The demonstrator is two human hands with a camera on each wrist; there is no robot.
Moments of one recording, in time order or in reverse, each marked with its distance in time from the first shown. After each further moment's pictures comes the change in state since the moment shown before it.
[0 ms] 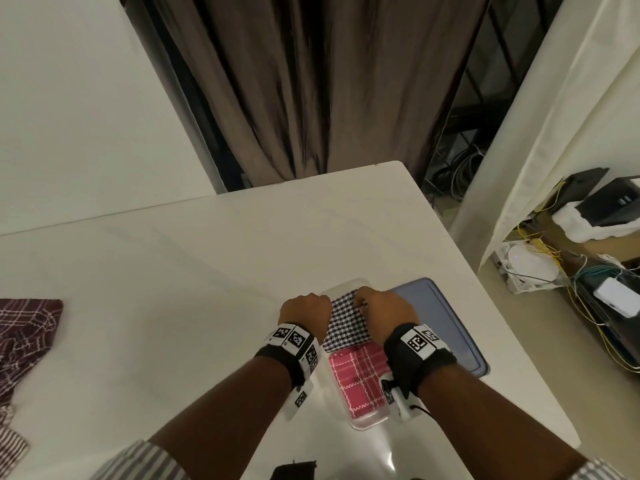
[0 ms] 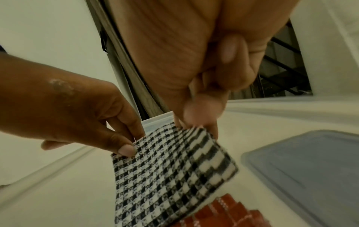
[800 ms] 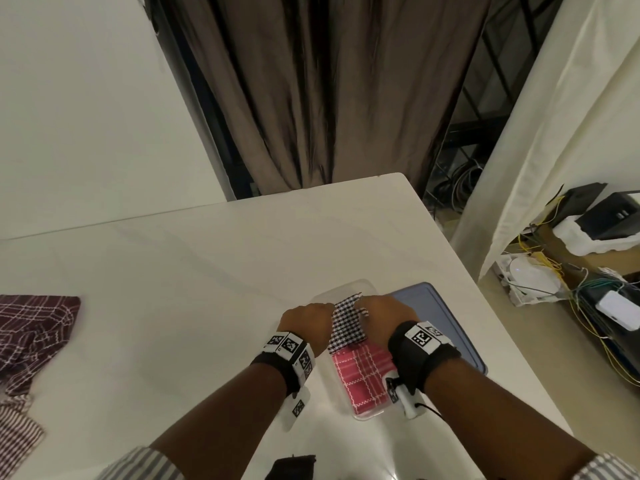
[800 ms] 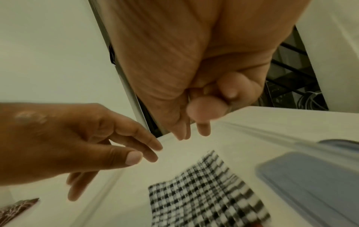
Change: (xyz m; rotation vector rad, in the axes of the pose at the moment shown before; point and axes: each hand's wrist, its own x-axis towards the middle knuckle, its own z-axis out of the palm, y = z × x) left_hand -0.021 -0.005 0.018 -0.216 0.094 0.046; right_hand -0.010 -0.003 -0.008 -0.004 -0.146 -0.054
